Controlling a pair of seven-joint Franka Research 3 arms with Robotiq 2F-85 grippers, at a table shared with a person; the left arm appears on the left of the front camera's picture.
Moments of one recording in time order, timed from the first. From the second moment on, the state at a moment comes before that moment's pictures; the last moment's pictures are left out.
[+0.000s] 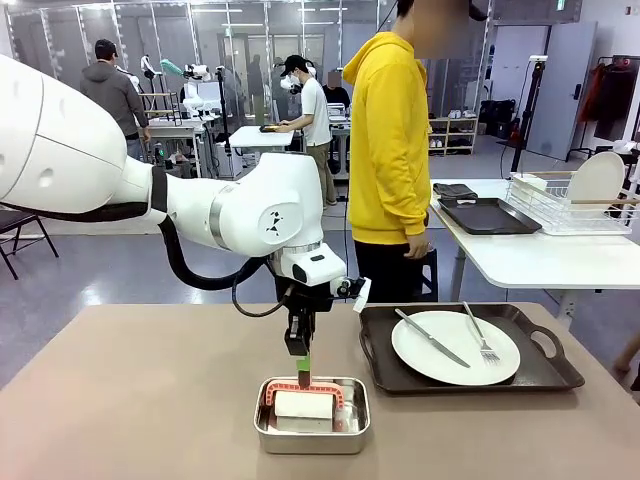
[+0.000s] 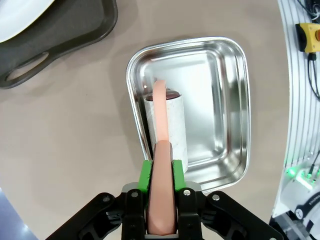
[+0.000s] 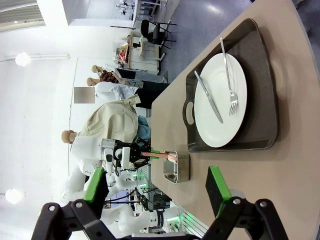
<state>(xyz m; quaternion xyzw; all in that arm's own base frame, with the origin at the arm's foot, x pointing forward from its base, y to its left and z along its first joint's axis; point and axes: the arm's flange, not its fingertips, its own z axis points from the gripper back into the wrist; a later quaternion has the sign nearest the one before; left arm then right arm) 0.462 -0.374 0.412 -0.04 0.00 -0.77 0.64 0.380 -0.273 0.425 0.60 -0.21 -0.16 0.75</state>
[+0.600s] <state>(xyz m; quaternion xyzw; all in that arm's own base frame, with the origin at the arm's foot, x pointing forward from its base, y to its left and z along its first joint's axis) 0.471 -0.377 0.413 -0.04 -0.02 -0.77 0.64 0.380 -0.273 0.425 0.60 -0.21 -0.16 0.75</state>
